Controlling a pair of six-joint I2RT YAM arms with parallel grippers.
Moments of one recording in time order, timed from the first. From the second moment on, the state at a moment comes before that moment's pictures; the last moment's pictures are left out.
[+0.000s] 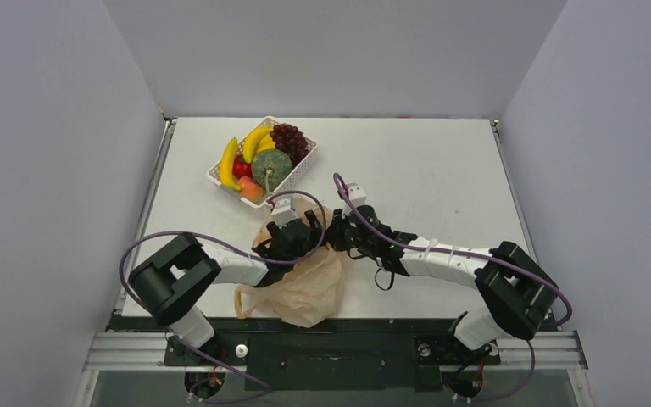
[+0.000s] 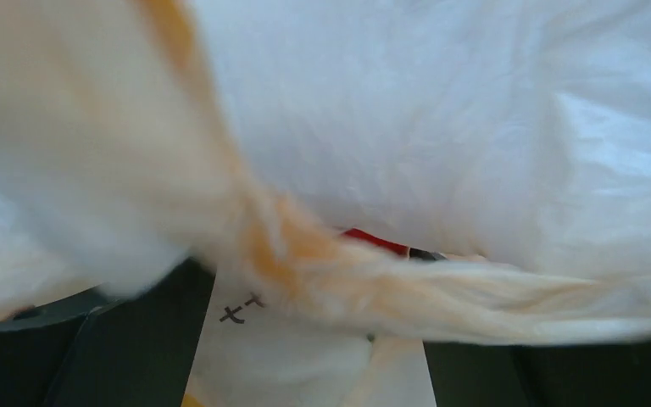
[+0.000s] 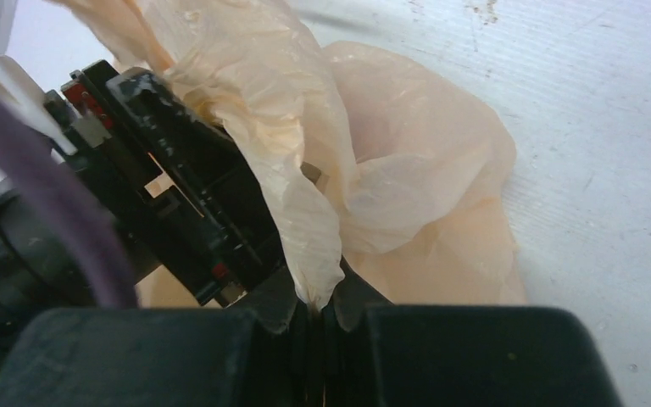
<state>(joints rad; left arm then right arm) -0.84 1.57 0.55 0.47 -0.50 -0.87 0.86 1.49 0.74 0.23 0.04 0.52</state>
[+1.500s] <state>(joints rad) -0.74 1.37 0.44 0.71 0.64 -0.96 0.82 1.40 0.75 -0.06 0.58 0.48</state>
